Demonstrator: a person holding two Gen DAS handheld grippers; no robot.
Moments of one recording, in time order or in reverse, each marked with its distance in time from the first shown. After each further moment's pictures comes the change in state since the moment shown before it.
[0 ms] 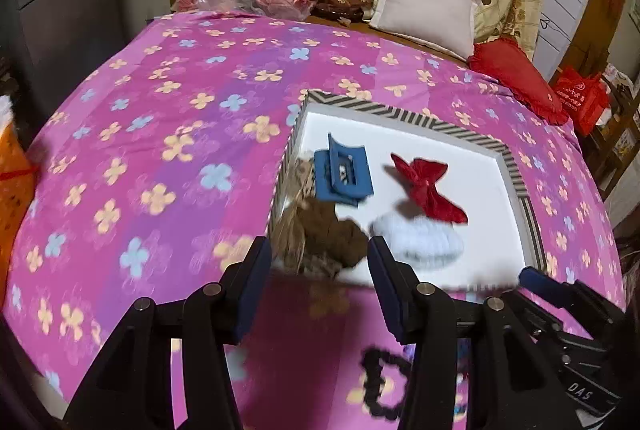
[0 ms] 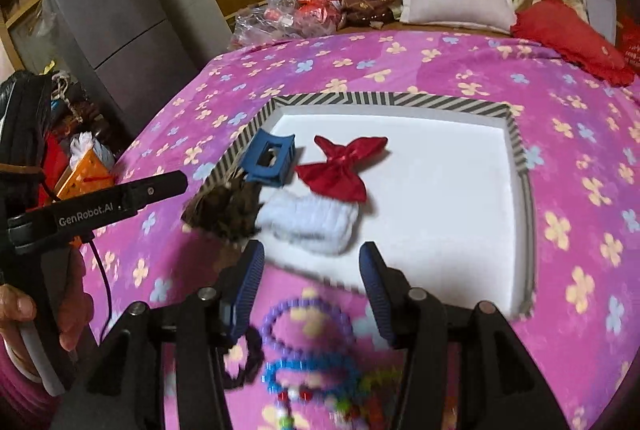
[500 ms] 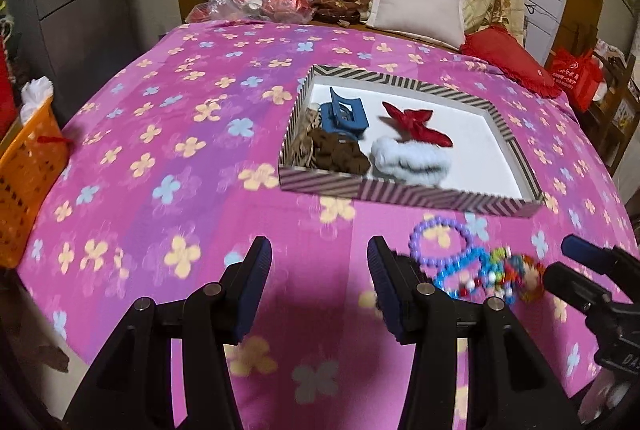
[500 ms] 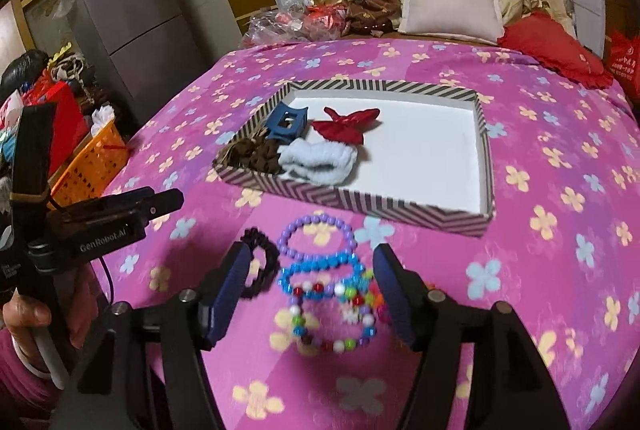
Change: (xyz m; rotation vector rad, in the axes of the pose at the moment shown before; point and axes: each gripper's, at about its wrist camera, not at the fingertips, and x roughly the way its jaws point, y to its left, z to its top) left arm -0.047 -0.007 -0.087 0.054 -0.058 0.055; right arm -0.066 0.020 -0.065 -0.047 -0.033 -0.031
